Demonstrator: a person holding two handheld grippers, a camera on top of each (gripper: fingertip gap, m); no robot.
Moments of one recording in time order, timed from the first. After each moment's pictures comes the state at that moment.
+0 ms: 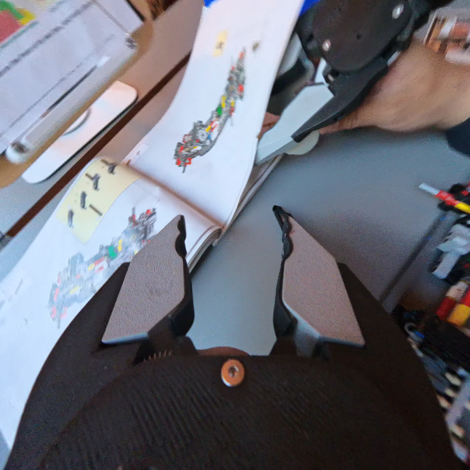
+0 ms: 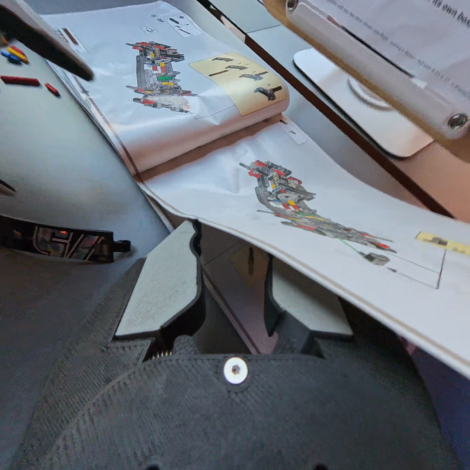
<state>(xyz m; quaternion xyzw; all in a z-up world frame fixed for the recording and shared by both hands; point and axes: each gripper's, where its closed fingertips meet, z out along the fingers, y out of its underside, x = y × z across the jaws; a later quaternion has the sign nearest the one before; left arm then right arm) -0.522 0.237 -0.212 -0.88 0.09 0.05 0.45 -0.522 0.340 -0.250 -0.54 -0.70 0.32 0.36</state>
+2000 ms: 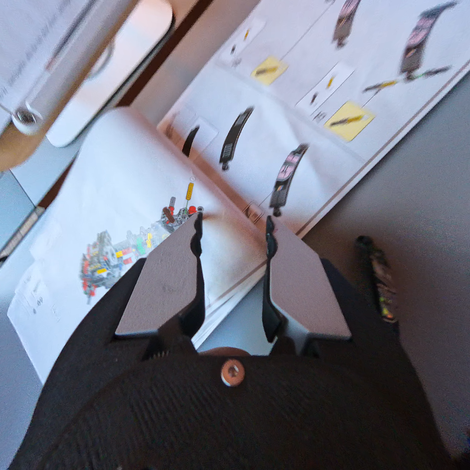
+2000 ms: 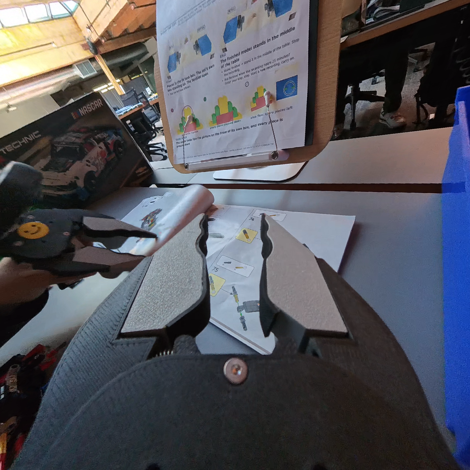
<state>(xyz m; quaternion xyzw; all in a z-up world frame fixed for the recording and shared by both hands) -0.577 0.281 -0.250 -0.93 0.03 0.13 0.34 -0.461 0.431 -0.159 -0.64 -0.40 0.52 0.39</state>
